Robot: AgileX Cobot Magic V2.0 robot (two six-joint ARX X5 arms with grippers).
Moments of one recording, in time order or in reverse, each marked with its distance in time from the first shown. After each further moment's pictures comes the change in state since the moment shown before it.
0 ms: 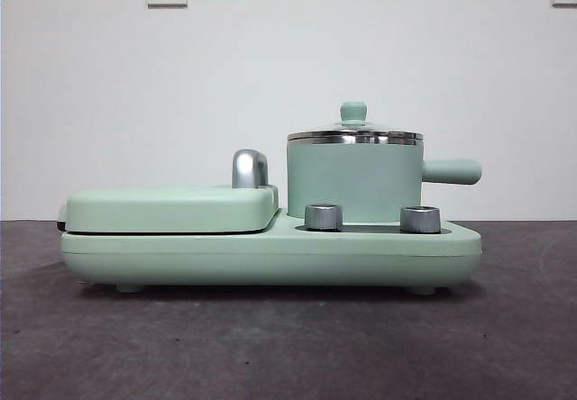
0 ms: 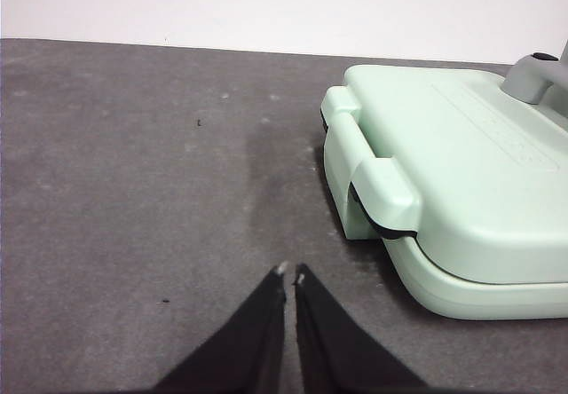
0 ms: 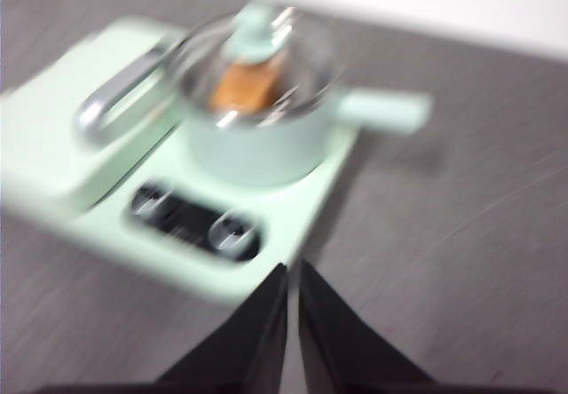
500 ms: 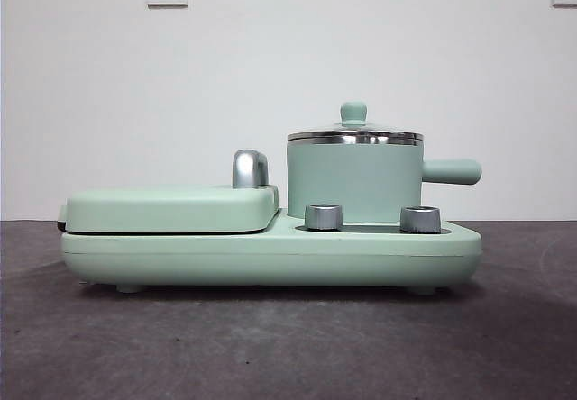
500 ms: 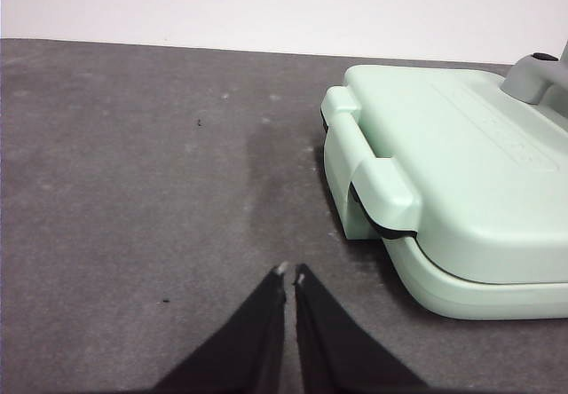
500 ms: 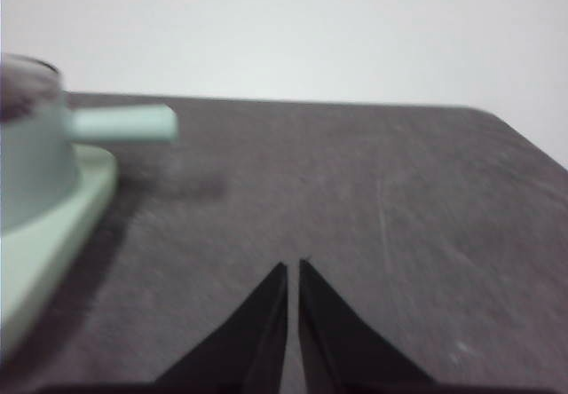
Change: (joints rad) left arm 0.000 0.000 0.000 0.000 0.000 0.000; right arm -0.316 -0.414 -0.584 0.414 0.132 -0.019
